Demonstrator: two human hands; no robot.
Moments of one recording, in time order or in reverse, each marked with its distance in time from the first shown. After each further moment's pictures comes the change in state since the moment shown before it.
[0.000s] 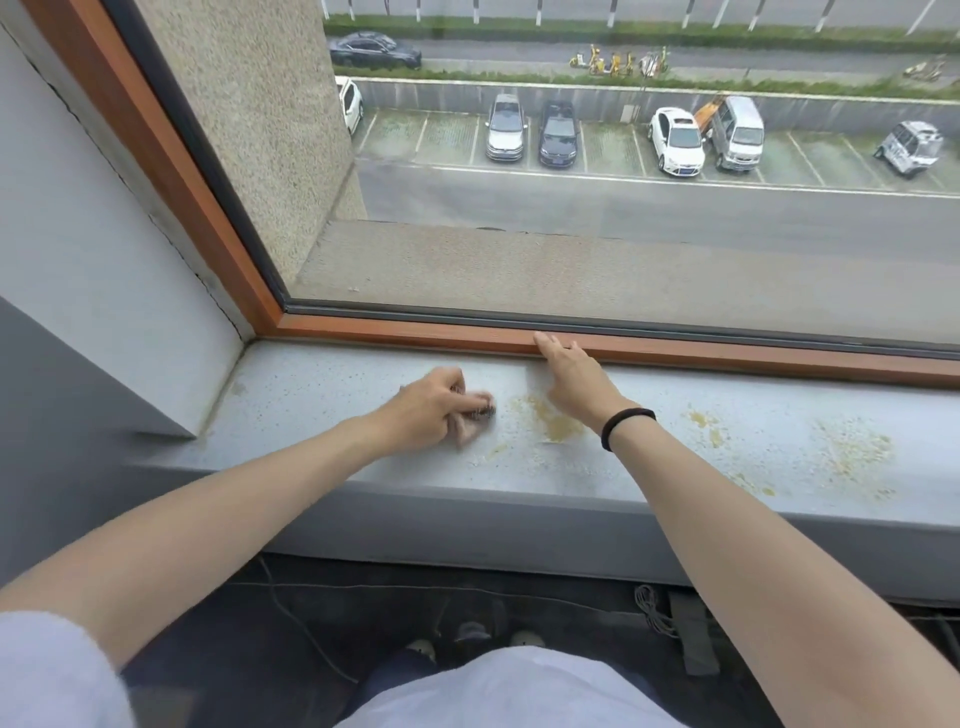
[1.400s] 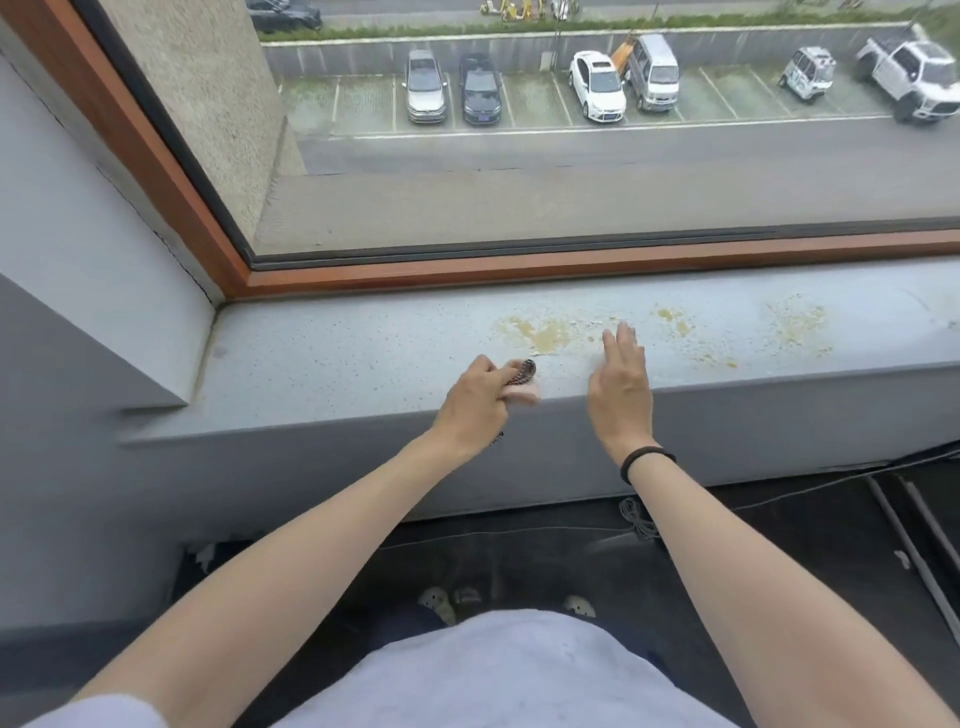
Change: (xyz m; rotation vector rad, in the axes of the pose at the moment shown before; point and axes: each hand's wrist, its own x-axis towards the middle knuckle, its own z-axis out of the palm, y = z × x) left_hand -0.040 0.098 0.042 -0.339 0.172 -0.211; right_hand -0.118 0.023 0.085 0.149 0.511 0.374
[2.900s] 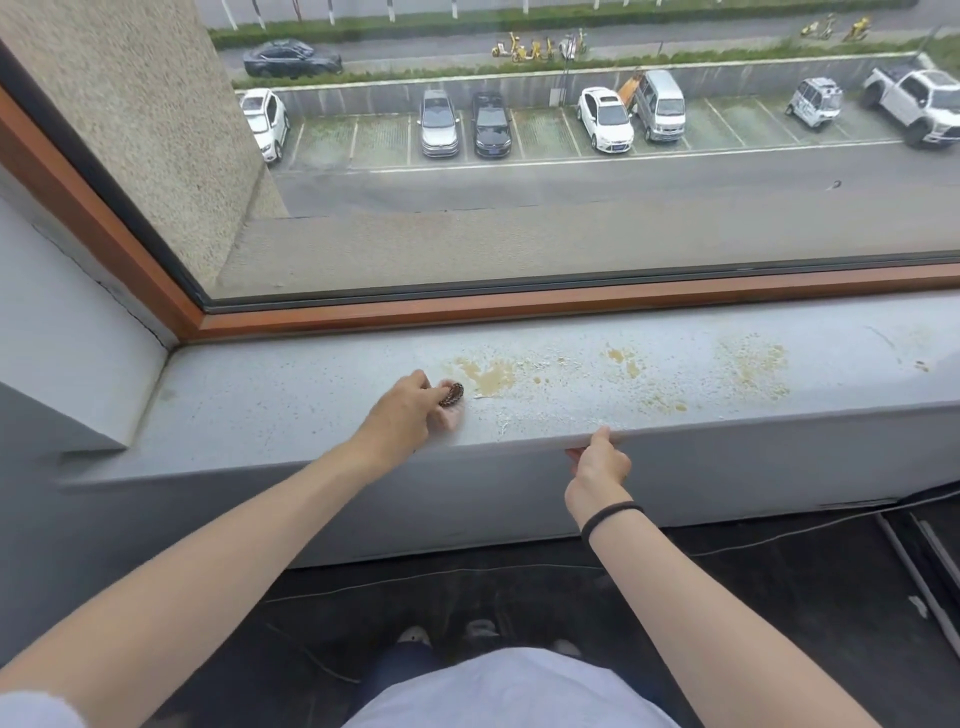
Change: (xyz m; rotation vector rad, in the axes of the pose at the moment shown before) left_hand 0.042 -0.012 -0.009 0.424 -0.064 0.044; right_hand 0.001 0.025 -0.013 1.121 0.103 1.206
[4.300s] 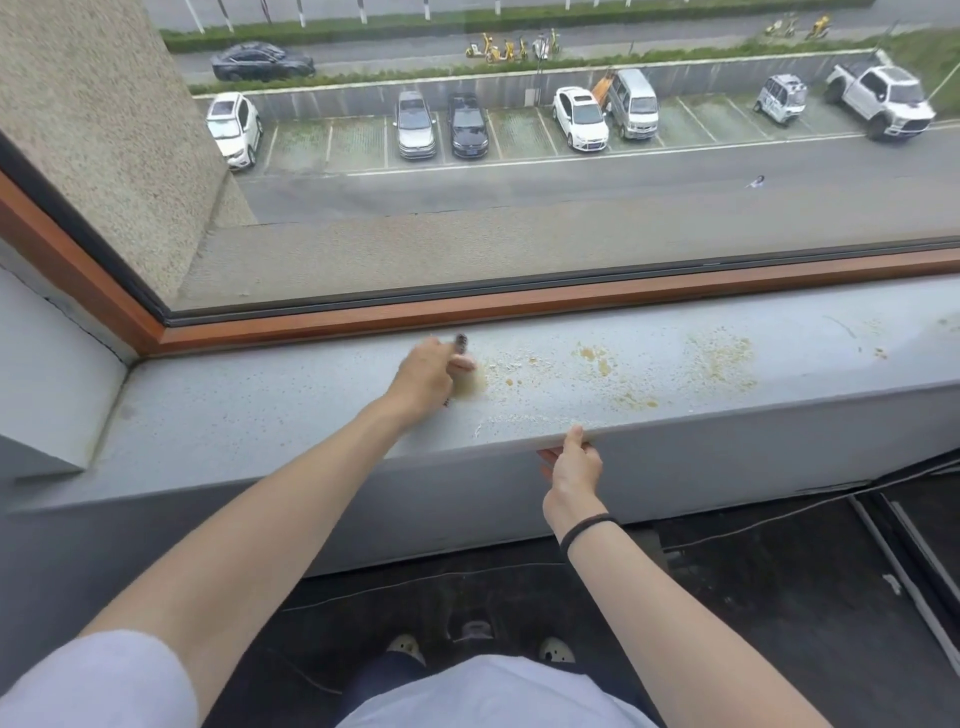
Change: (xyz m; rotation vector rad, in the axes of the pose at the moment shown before) left_hand 0.074 0.039 0.011 -0.186 0.014 -0.125; right_hand 0.006 0.008 -0.007 0.072 -0.135 -0.025
